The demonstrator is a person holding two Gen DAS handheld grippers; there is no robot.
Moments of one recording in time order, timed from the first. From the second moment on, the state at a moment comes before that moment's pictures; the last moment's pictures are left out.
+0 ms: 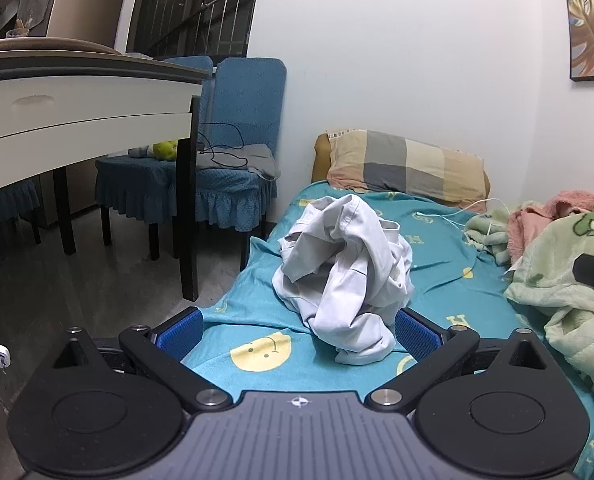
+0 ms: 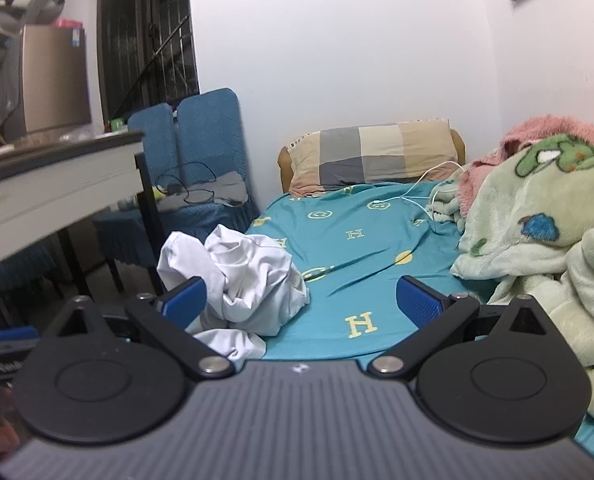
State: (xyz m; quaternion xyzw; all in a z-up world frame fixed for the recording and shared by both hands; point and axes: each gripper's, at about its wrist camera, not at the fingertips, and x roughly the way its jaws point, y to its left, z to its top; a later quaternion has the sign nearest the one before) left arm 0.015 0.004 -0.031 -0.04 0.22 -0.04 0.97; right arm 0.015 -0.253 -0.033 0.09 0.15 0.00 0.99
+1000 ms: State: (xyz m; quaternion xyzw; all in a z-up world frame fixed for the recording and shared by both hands) left arm 0.245 -0.131 -0.058 0.03 0.24 -0.11 0.96; right arm 0.046 -0.318 -0.057 0.18 0.17 -0.03 0.97
